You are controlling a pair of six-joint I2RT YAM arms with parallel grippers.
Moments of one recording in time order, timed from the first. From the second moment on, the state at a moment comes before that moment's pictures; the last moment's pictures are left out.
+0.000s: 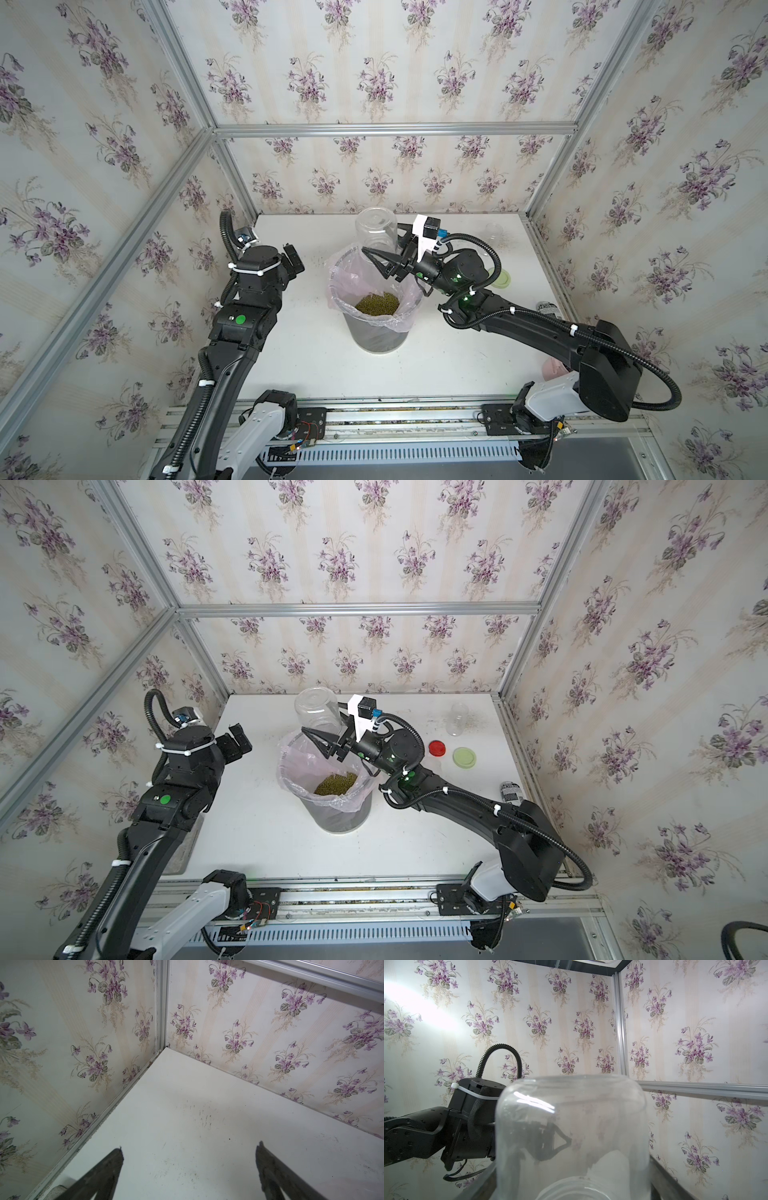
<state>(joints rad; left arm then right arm) -0.14 0.89 1.04 -0.56 -0.45 -0.37 0.86 1.44 0.99 0.89 -0.30 0.26</state>
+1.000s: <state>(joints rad) -0.11 0.87 1.04 -0.56 -0.43 -0.37 0.87 1.51 1.43 0.25 -0.23 0.23</state>
